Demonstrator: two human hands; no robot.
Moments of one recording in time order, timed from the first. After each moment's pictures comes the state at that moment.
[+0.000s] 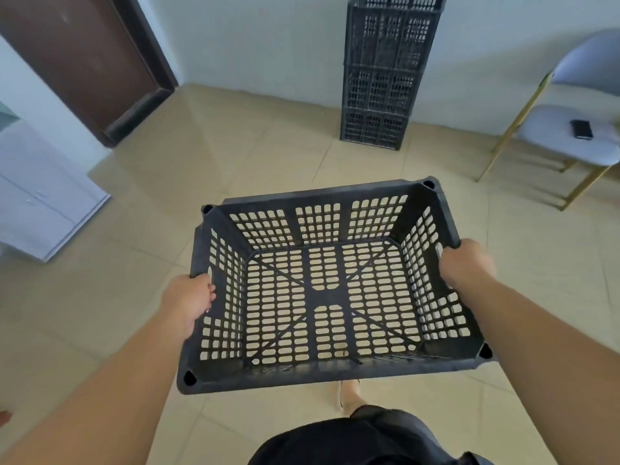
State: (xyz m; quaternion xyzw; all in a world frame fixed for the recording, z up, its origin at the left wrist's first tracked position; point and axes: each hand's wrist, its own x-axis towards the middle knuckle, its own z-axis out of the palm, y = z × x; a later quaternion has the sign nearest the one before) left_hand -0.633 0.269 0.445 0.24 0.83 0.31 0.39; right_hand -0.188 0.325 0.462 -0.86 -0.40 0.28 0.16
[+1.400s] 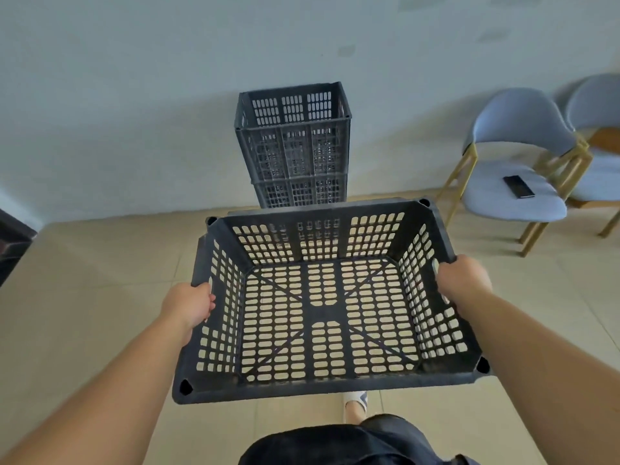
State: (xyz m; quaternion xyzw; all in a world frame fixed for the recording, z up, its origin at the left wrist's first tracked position) left_hand -0.508 1.105 0.483 0.46 0.78 0.18 0.39; right_hand -0.086 0.969 0.480 -0.91 -0.22 0.25 0.26
